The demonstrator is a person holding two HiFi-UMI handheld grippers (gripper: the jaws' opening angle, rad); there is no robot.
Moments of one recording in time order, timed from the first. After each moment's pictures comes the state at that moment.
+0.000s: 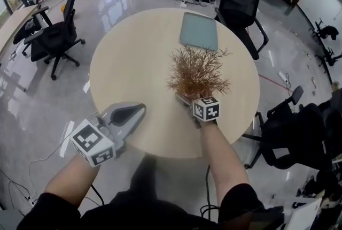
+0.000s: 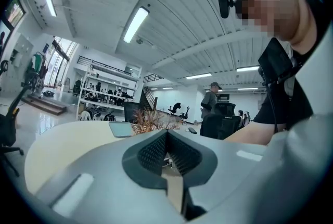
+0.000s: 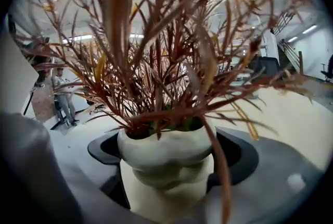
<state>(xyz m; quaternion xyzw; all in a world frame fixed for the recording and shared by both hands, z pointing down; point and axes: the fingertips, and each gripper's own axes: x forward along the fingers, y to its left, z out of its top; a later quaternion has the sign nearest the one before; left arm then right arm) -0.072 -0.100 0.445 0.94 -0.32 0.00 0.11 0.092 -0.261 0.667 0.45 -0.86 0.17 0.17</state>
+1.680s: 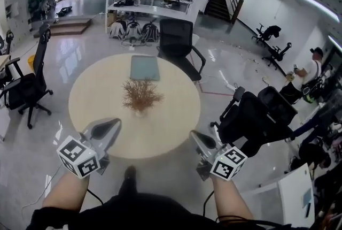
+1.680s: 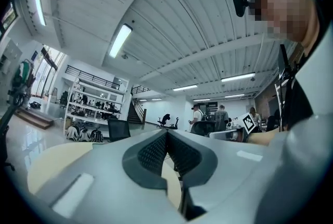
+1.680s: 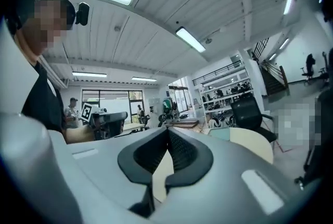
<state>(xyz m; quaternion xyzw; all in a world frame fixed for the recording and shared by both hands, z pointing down) -0.054 0.030 0.283 0.96 -0.27 -0.05 0.06 0.168 0.098 0.323 0.49 -0.86 0.12 -0.03</state>
